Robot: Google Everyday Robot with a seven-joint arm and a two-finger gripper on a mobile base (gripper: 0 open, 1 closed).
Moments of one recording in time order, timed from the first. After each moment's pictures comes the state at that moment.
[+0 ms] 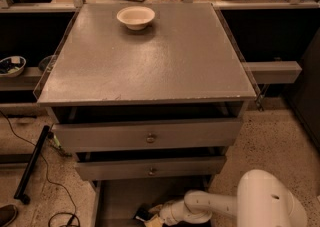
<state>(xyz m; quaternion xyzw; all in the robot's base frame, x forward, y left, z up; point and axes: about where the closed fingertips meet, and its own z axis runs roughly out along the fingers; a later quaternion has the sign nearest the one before) 0.445 0.036 0.142 -0.44 0.78 0.38 0.23</state>
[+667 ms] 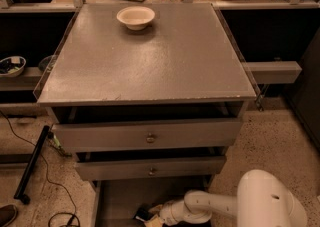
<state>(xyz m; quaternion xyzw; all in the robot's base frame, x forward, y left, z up) 0.445 0.036 0.142 -0.44 0.78 0.38 0.23</state>
